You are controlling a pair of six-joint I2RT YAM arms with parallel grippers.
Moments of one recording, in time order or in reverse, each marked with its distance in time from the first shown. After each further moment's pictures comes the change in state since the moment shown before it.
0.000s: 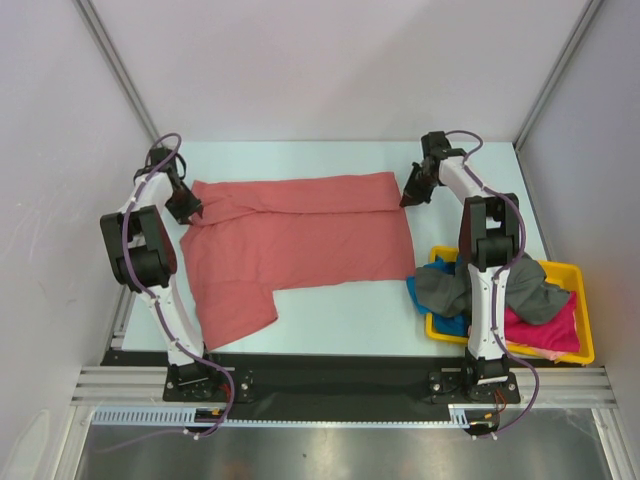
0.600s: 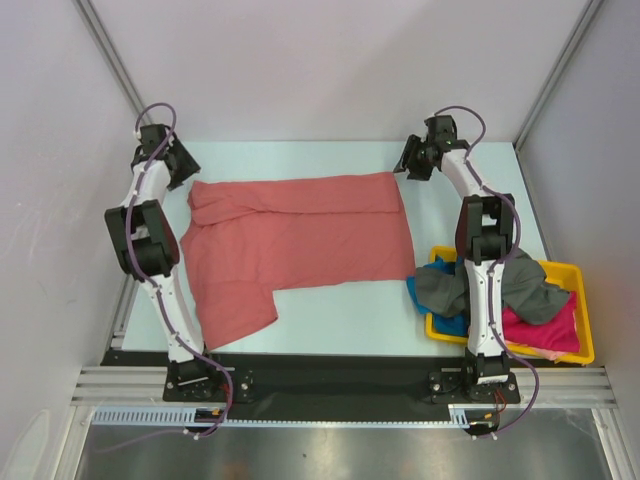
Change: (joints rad) left arm 0.010 0.099 0.201 0.254 0.041 0.024; right arm -0.031 0.132 0.253 0.154 -0.035 -0.115
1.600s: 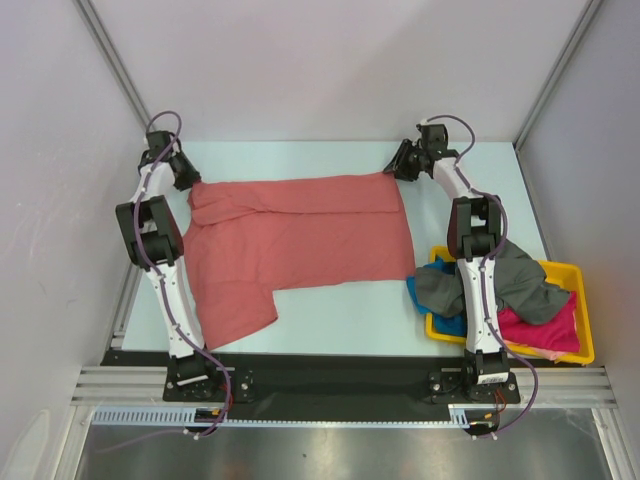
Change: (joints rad) left arm 0.018 0.265 0.241 -0.001 0.089 0.049; right arm 0.007 0.186 0.113 0.171 -0.169 0.103
